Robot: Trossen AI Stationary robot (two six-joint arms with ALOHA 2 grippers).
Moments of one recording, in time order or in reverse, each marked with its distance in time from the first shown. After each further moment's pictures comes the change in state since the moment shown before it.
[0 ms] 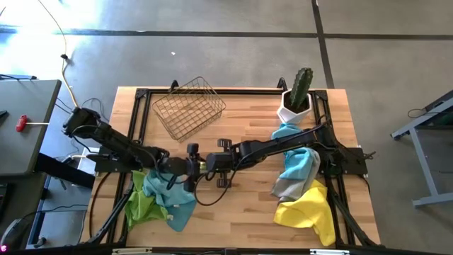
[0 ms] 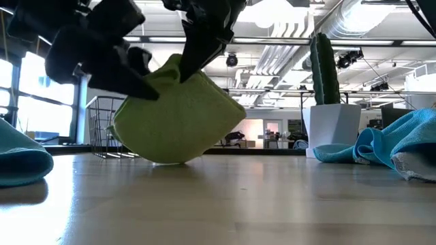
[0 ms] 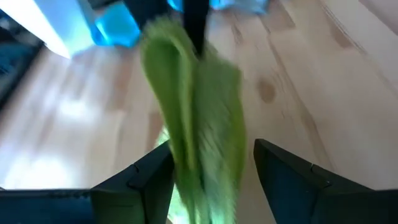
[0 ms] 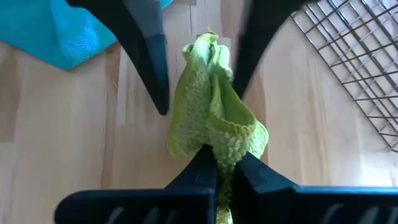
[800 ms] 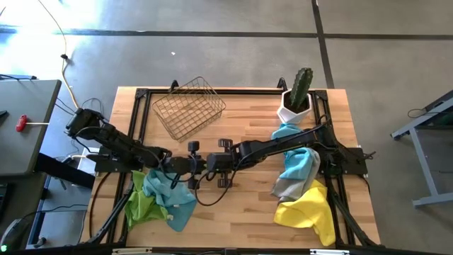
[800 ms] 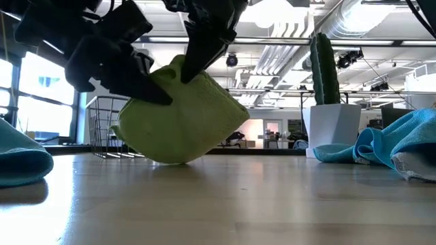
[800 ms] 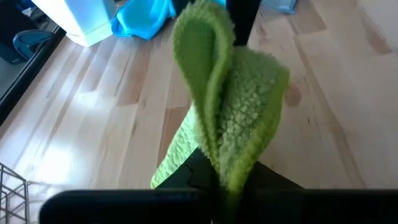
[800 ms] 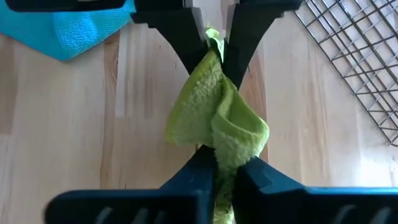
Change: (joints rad) left arm 0.020 0.046 0.014 0.053 -0.061 -0.027; right arm 0.001 0.000 0.000 -0.023 0.000 0.009
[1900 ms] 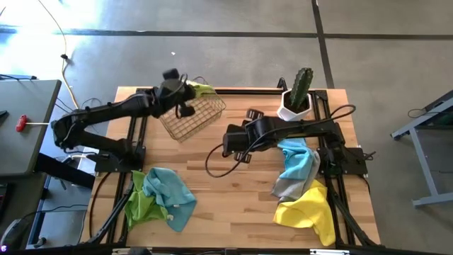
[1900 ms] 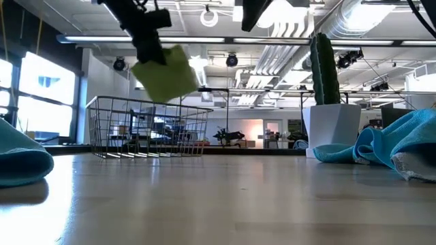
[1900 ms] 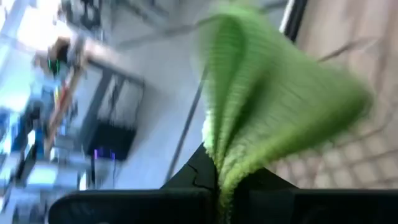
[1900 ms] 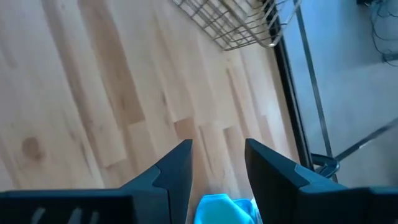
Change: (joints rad) left arm 0.749 -0.212 0.483 -0.696 -0.135 0.537; right arm -0.047 -0.079 0.384 -0.738 0.306 0.234
